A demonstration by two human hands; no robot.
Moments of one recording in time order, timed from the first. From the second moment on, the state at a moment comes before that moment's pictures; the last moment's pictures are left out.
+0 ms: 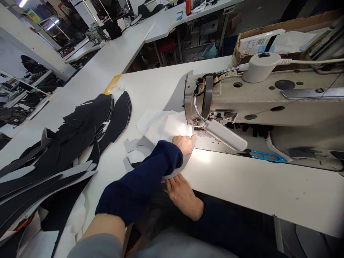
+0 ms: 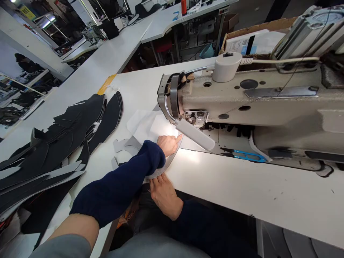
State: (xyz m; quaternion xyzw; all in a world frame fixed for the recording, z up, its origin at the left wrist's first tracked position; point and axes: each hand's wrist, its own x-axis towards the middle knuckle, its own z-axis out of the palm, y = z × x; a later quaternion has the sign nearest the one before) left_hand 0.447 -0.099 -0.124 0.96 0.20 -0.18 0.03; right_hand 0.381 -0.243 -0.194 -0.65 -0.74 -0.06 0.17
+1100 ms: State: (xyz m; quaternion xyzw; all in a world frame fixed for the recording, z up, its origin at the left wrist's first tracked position) left_hand 0.439 -0.103 -0.108 0.97 0.18 -0.16 -0.03; right_hand 0.425 -0.236 -0.182 -0.72 -0.67 -0.07 0.15
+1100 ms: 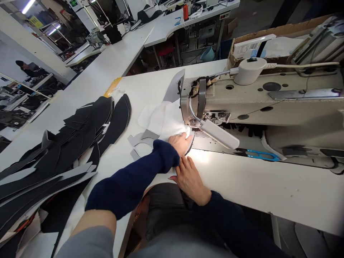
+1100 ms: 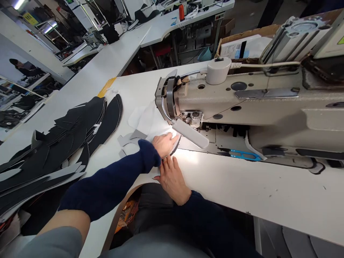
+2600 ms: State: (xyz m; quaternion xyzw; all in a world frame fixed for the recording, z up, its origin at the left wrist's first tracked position) left_hand 0.445 -0.069 -0.113 0.98 0.06 -0.17 -0.03; right_hand 0.448 -0.219 -0.195 -0.72 -0.67 -0.09 0.16
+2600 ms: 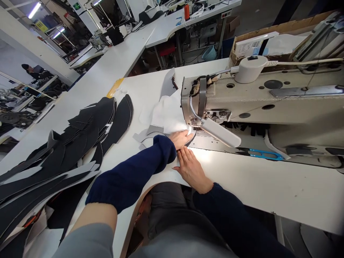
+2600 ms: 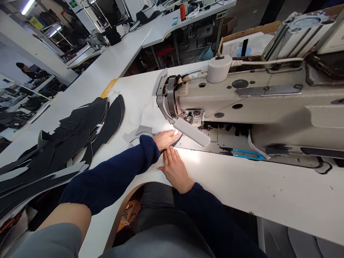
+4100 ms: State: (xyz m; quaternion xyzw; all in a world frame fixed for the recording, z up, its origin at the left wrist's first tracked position) left_hand 0.453 -0.009 -0.111 0.96 -0.26 -0.07 -0.07; right_hand 0.477 -0.223 -0.185 -0.73 -0.66 -0.09 0.16
